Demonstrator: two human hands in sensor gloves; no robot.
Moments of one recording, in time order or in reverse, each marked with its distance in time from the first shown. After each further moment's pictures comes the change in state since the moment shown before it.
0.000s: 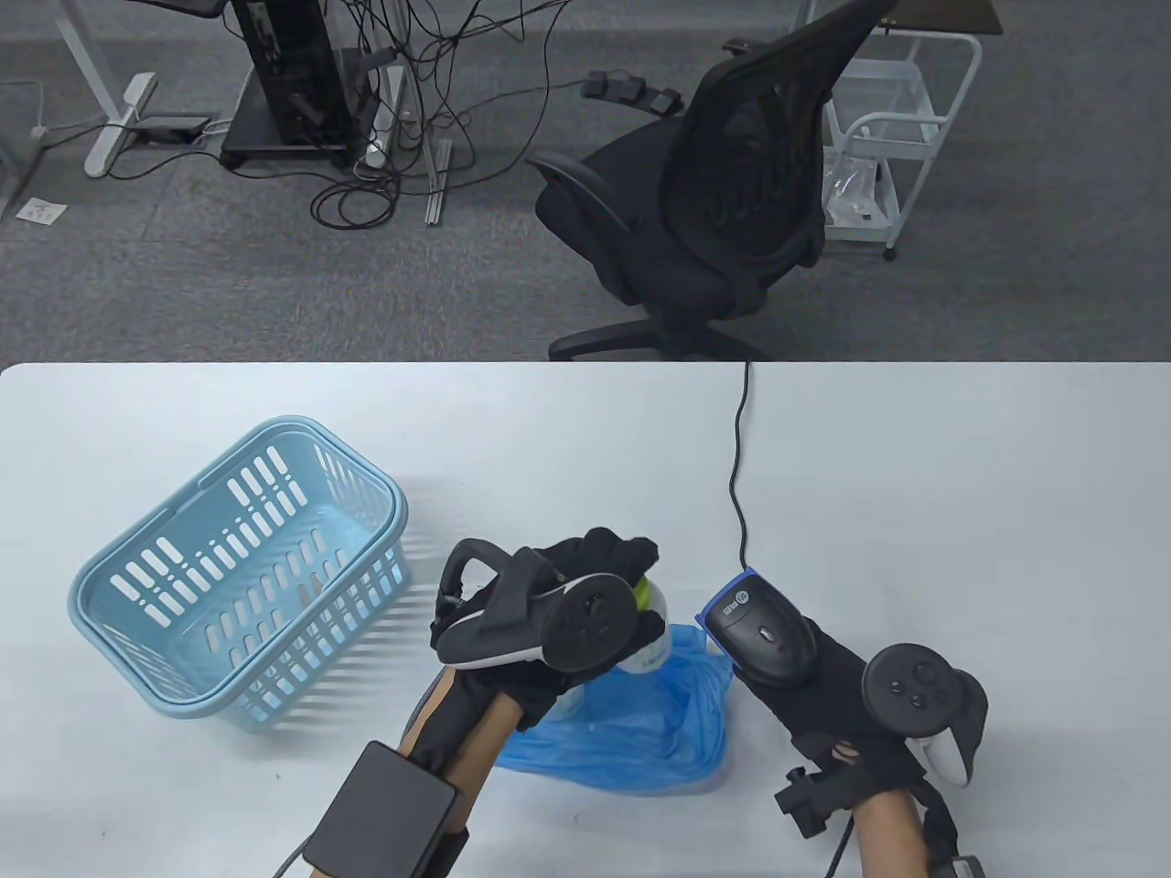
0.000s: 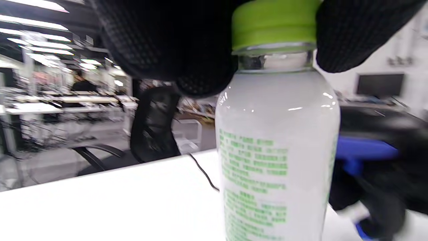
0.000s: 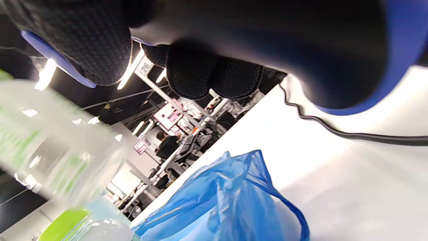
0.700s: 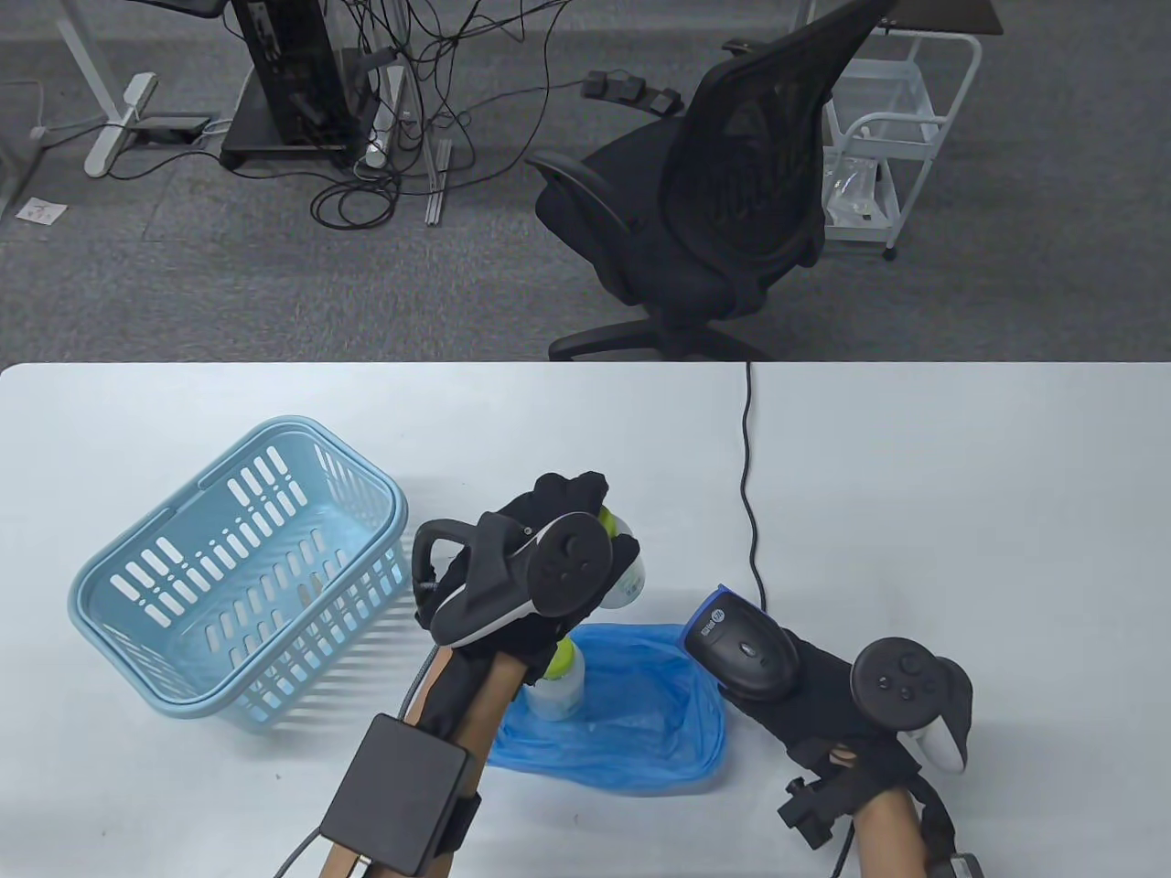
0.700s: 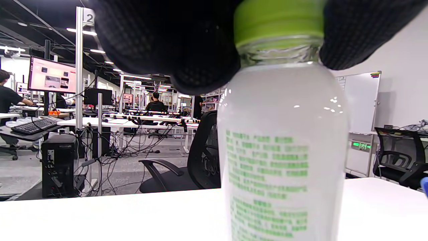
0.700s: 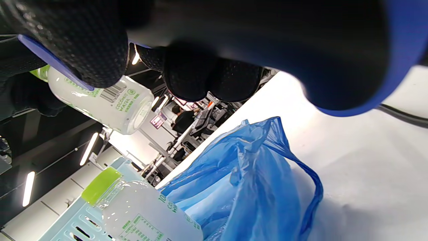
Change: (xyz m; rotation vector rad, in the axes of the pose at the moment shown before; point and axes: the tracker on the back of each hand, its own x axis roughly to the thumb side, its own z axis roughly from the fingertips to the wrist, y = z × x) left_hand -0.035 0.019 -0.008 0.186 0.373 0.013; right_hand 0.010 0.007 -0.003 0.143 -0.102 -0.018
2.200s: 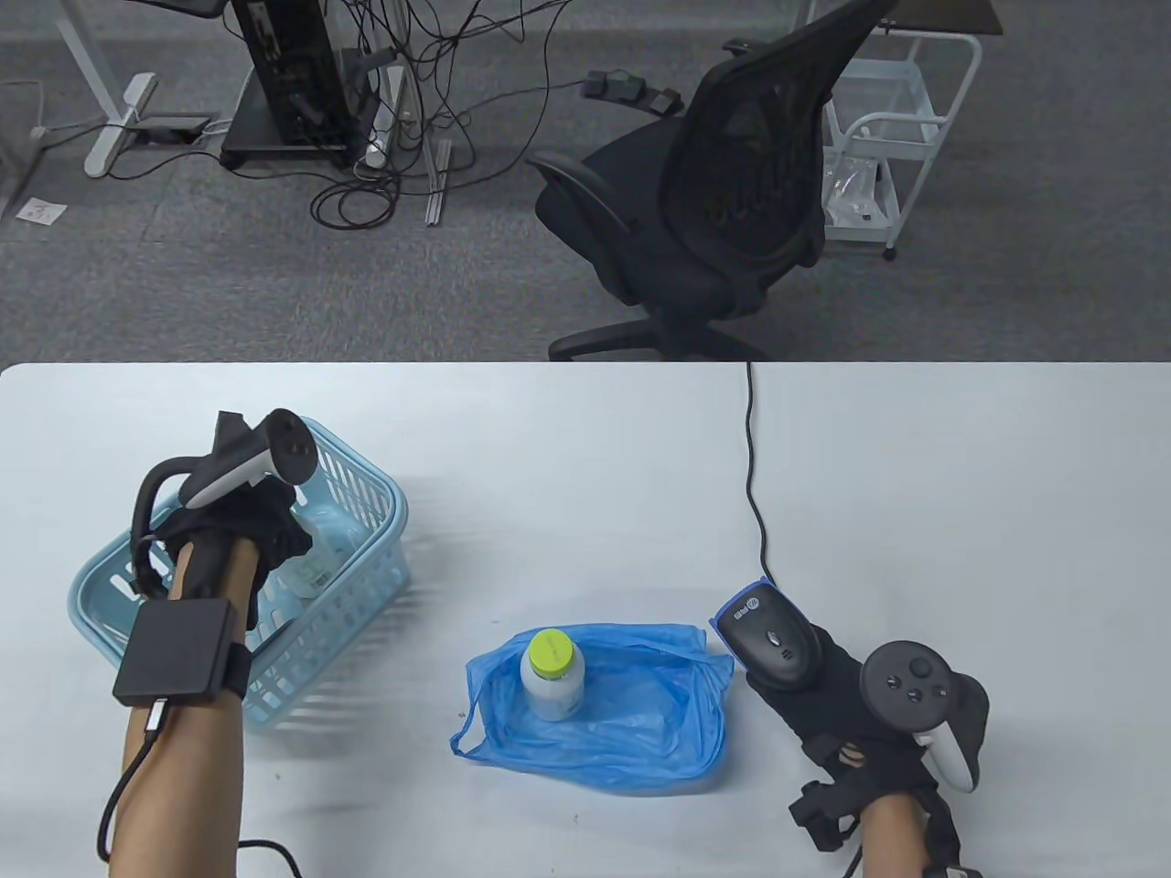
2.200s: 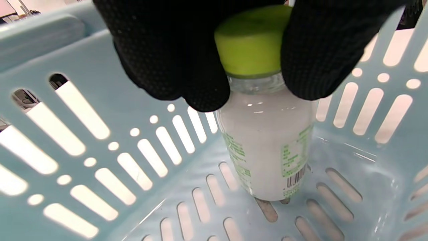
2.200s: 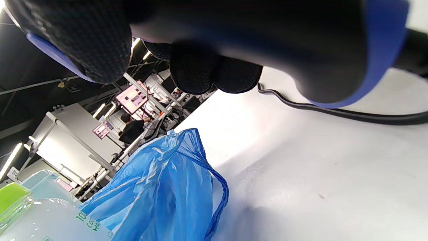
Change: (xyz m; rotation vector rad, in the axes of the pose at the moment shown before) left_hand -0.288 -0.068 0.000 -0.654 0.494 -0.193; right_hand -0.013 -0.008 0.013 -0.067 0.238 0.104
